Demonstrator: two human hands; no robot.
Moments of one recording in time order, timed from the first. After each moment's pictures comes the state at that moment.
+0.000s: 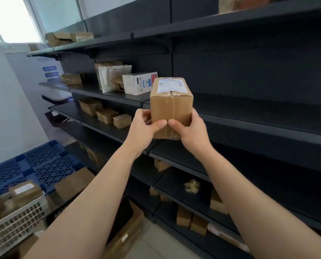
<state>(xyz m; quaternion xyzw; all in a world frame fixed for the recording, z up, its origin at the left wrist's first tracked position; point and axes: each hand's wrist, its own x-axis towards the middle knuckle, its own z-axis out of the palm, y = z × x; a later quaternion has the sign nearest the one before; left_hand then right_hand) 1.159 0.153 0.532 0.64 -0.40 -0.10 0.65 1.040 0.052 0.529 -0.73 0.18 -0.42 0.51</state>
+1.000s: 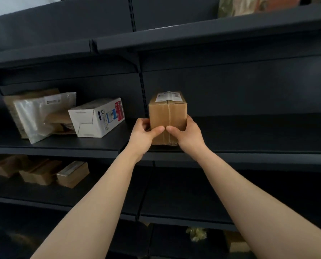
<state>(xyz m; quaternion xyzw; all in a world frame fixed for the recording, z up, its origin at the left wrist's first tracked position) 1.432 -0.072 0.545 0.58 -0.51 -0.23 0.59 1.285 -0.114 0.544 -0.68 0.37 -0.48 0.40</state>
